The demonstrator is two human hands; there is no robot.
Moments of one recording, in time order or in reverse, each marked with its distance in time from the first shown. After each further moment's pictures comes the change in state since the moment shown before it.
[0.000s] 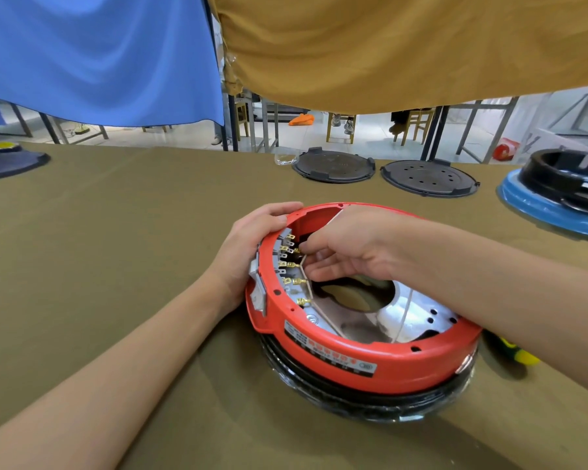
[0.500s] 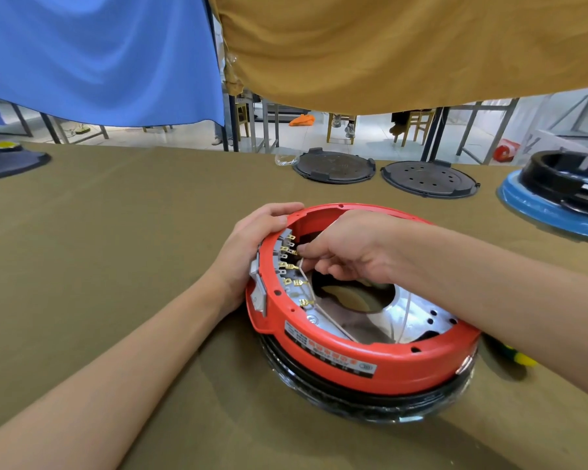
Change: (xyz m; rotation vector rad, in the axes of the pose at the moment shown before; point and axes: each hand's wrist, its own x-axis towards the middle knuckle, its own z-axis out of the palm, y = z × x) left_hand -0.004 0.004 0.003 0.050 -0.004 0.008; right_hand -0.002 -0.002 0.000 -0.090 -0.001 0.037
